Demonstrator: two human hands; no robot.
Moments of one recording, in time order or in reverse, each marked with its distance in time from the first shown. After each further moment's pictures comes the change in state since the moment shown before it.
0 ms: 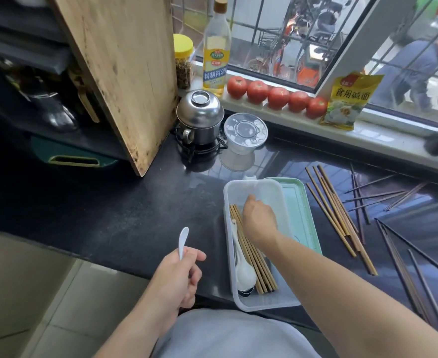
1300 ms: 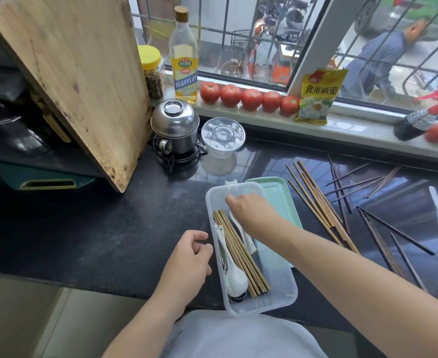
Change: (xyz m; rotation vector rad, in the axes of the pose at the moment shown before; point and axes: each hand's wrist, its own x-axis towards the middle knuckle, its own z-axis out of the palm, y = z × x) left_hand 0.019 0.032 0.043 0.489 0.016 0.278; right_hand -0.003 0.015 -0.060 -0.229 -0.045 -0.357
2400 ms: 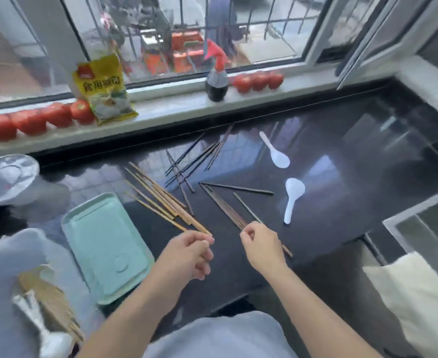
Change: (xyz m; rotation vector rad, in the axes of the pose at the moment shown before) left_hand -0.034 0.107 0.359 0.037 -0.533 -0.109; right_hand -0.312 0.265 0.152 0.947 0.271 1.139
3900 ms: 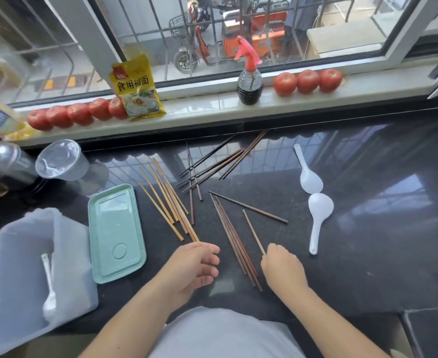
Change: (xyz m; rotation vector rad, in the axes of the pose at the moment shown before) left_hand 0.054 0.026 0.094 -0.236 0.262 -0.257; right_hand 0.113 0.072 -0.039 -0.558 -0.251 -0.396
